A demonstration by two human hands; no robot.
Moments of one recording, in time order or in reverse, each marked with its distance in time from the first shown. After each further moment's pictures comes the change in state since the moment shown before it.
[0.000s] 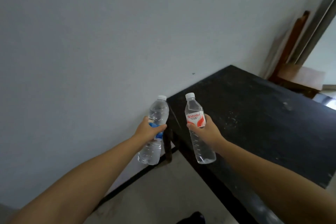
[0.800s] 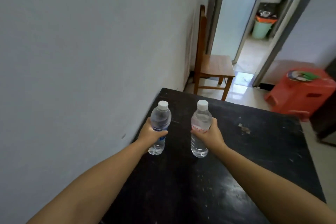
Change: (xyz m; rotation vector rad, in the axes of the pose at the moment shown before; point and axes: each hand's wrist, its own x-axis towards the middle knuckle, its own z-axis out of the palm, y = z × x) left_hand 0.395 0.245 0.239 0.105 -0.542 0.291; right_hand 0.308 0.007 -0.221 0.180 0.676 0.253
